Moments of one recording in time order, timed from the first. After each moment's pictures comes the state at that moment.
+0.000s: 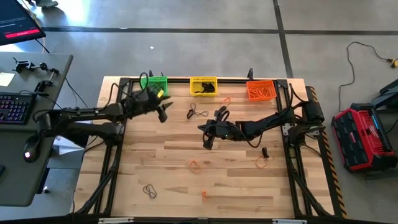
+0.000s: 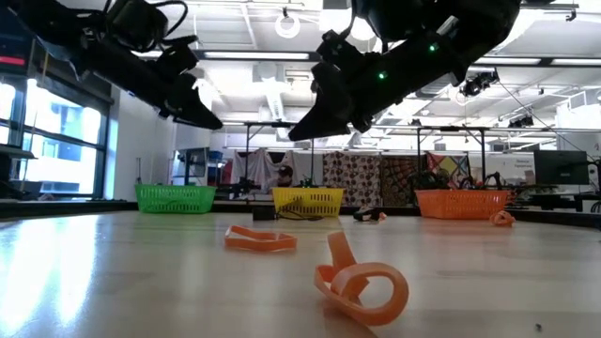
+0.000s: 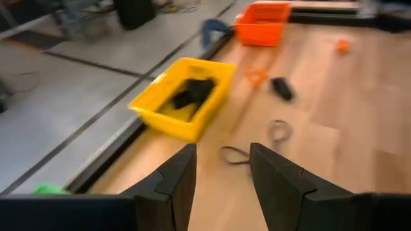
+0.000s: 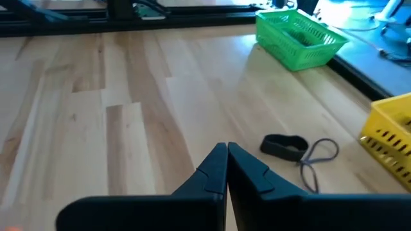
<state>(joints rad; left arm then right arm) 0.41 1.00 0.42 0.20 -0.15 0.10 0.08 1.75 0.89 0.40 0.39 0.10</state>
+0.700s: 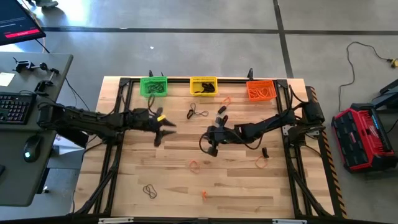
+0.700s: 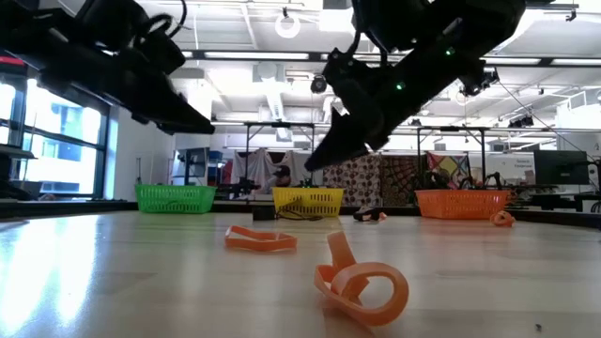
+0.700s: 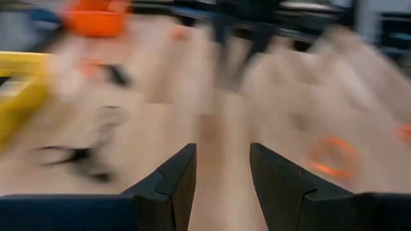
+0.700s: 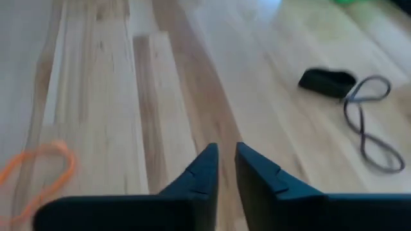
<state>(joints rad) 0.12 1.01 0.29 0.32 0.08 0.01 0.11 1.75 0.89 0.19 0.30 0.18</state>
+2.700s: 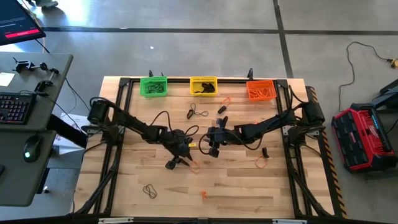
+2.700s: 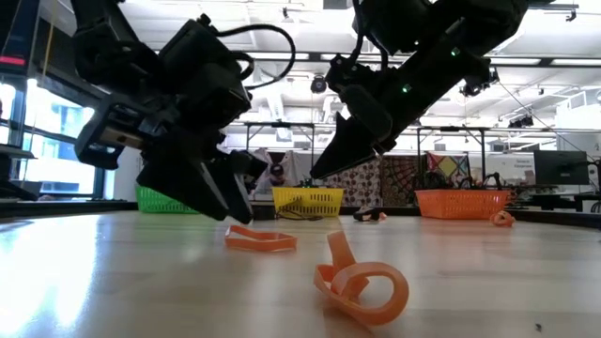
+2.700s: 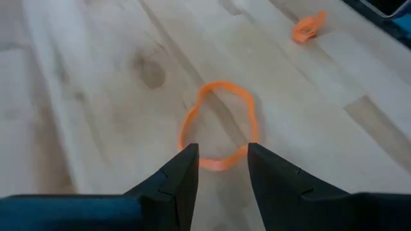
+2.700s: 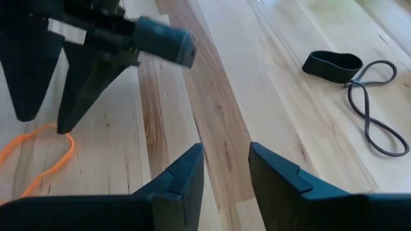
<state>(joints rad) -0.10 1.81 0.65 0.45 0.42 0.20 0.12 1.75 0.89 0.15 0.30 0.20</state>
